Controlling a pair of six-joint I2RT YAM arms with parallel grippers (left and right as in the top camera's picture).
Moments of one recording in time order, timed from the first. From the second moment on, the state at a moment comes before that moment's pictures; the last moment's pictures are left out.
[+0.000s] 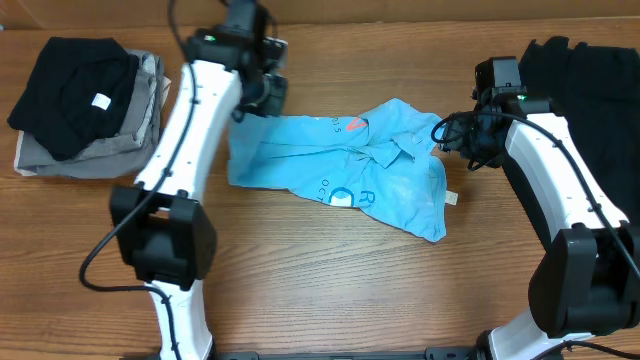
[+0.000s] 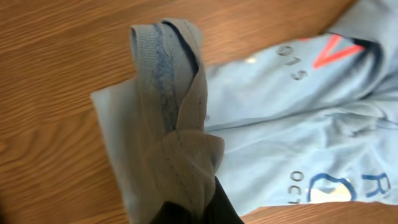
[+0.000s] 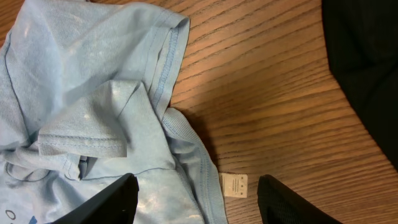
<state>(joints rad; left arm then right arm) -0.25 2.10 2.02 -1.17 0.07 0.04 0.05 1.78 1.41 -0.94 -0.01 0.38</state>
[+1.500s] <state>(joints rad) -0.19 2.40 2.18 -1.19 0.25 0.31 0.05 1.78 1.41 -0.91 -0.02 0.38</state>
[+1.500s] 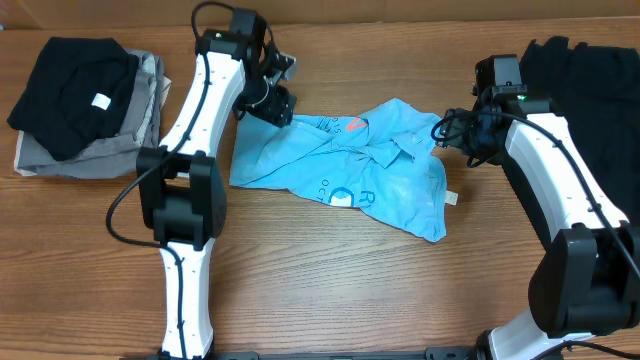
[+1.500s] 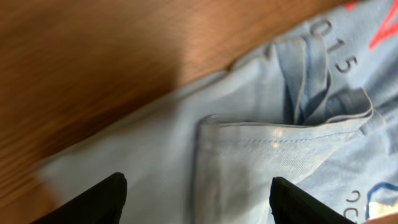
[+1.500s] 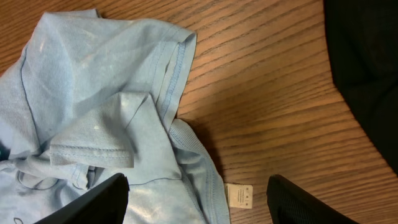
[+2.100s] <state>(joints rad) -0.21 2.46 2.17 -1.21 0.42 0.42 0.05 1.78 1.41 -0.90 -0.02 0.38</state>
